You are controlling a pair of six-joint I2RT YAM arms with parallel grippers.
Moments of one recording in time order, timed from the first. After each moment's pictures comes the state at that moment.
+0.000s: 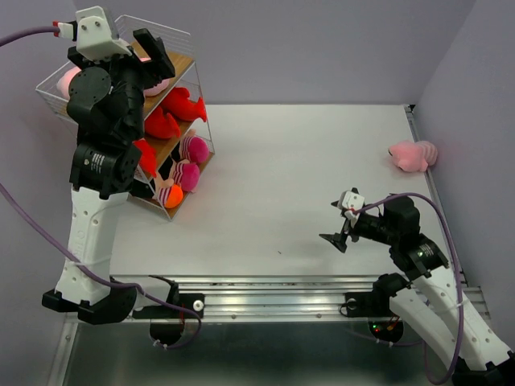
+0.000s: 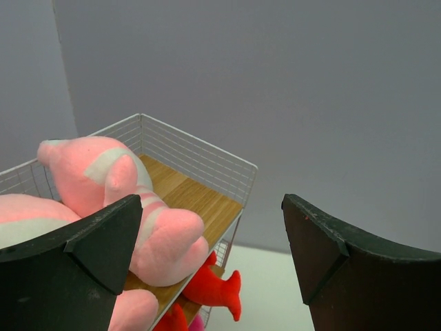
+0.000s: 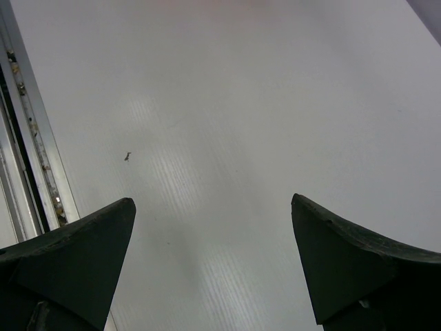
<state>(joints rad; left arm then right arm) -0.33 1.27 1.90 -0.34 -0.42 -0.08 0.39 0.55 0.58 -0.41 -0.62 -0.47</state>
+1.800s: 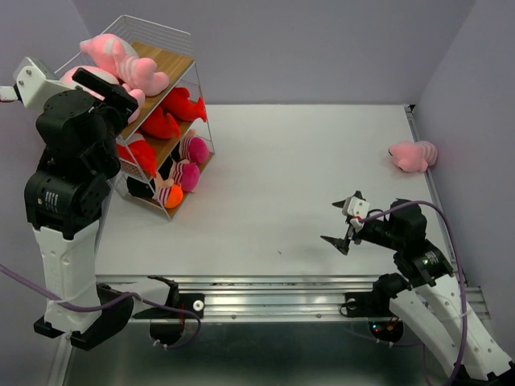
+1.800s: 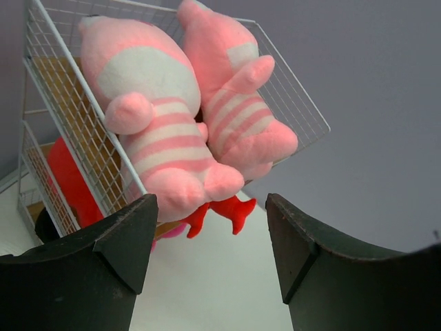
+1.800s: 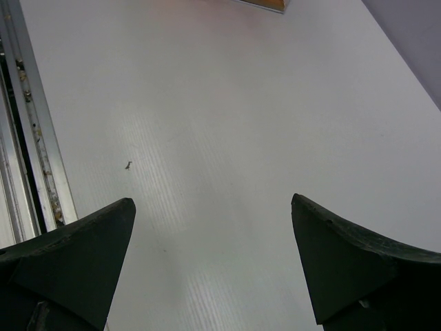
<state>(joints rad) -0.32 1.21 2.12 -1.02 -0.67 -0.69 0.39 0.48 0.57 -0.41 -0.66 -0.49</state>
